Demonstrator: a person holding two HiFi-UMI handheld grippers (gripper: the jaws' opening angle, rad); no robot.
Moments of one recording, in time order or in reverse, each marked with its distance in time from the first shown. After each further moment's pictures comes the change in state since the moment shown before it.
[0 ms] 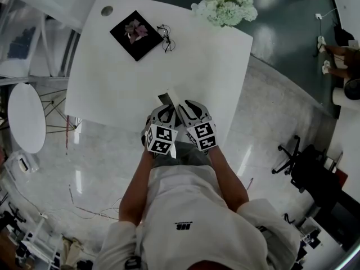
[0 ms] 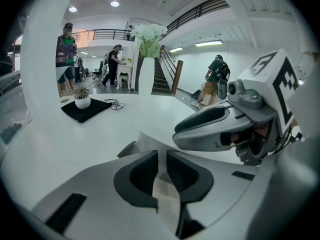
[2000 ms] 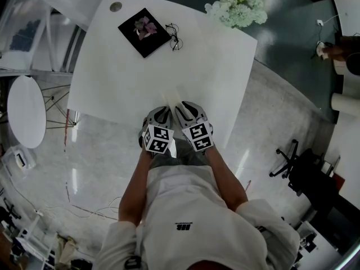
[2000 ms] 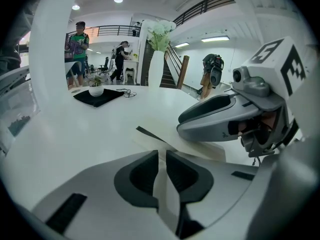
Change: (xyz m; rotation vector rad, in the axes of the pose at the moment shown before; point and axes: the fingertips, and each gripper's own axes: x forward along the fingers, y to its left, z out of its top) left arm -0.017 0.024 -0.045 -0.033 0.051 0.053; right arm 0.015 0.041 -0.002 -0.067 0.032 0.024
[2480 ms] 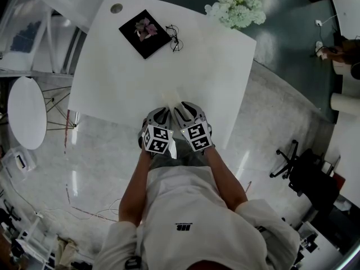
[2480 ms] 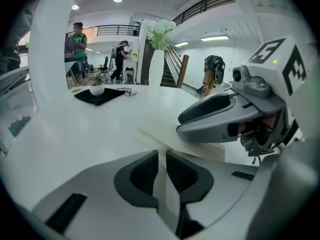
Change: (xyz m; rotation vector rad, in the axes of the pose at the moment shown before) left arm -0.002 0.004 -0.006 0.004 0.007 0.000; right arm 0.005 0.006 -0.003 -0.027 0.015 -0.005
